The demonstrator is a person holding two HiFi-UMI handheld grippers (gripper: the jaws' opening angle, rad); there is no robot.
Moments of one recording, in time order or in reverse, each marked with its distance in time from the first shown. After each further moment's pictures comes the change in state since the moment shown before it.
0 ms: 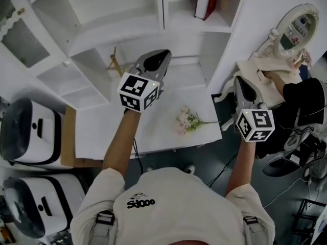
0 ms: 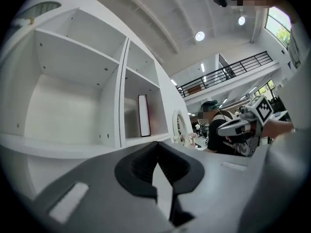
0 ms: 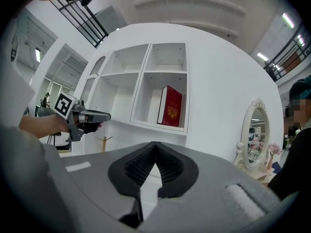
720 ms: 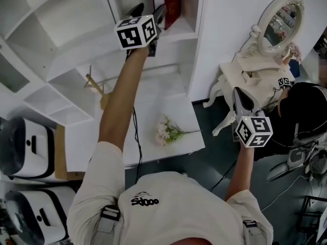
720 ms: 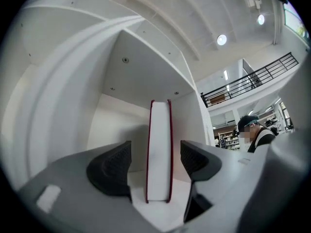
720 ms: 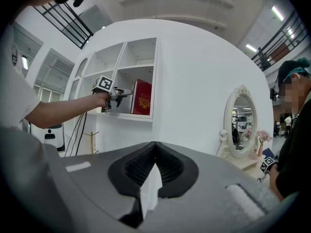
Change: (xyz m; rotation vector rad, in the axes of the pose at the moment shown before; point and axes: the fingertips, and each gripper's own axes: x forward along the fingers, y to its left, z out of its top) left arm 0.211 0.071 0.104 -0.109 -0.108 0.229; right arm -0.036 -0.129 -0.050 0.100 0.059 -0.064
